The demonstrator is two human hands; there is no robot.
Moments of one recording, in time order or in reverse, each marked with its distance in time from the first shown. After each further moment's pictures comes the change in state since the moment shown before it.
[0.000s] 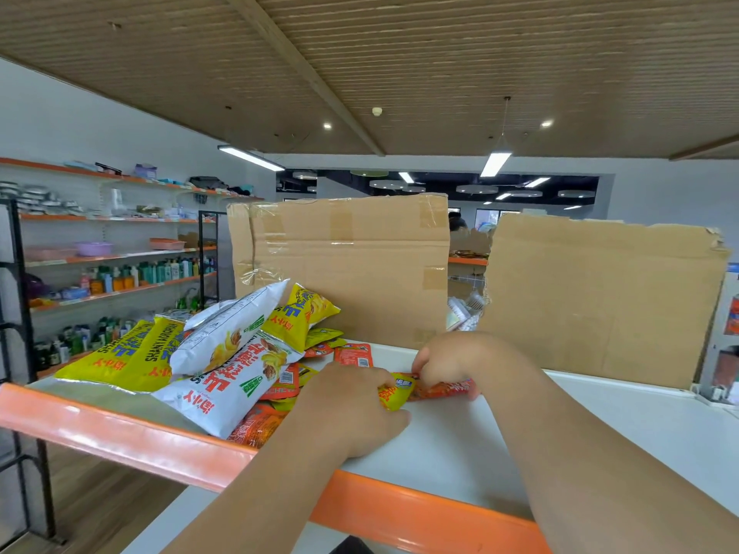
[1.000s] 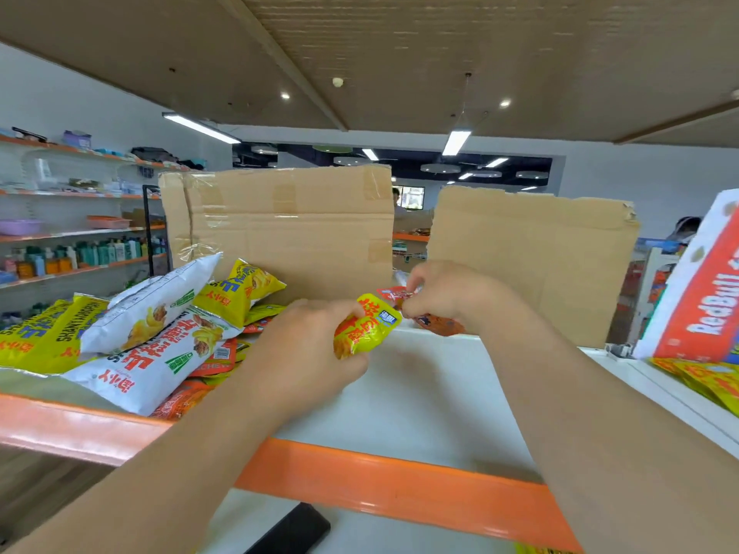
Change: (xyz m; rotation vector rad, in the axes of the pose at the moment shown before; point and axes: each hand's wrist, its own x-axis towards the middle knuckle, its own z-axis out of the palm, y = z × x) left_hand 0.006 0.027 -0.014 -0.159 0.302 0.238; right_hand -0.041 0.059 -0.024 0.360 0.363 0.101
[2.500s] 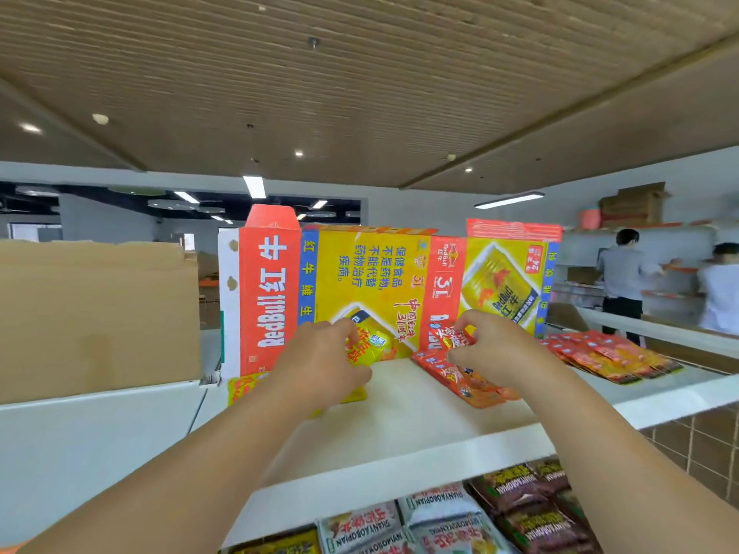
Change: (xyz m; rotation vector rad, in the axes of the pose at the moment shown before) left_hand 0.088 0.561 0.212 -0.192 -0.182 0.203; right_hand -0.356 0.544 -0.177 0.117 0.427 0.536
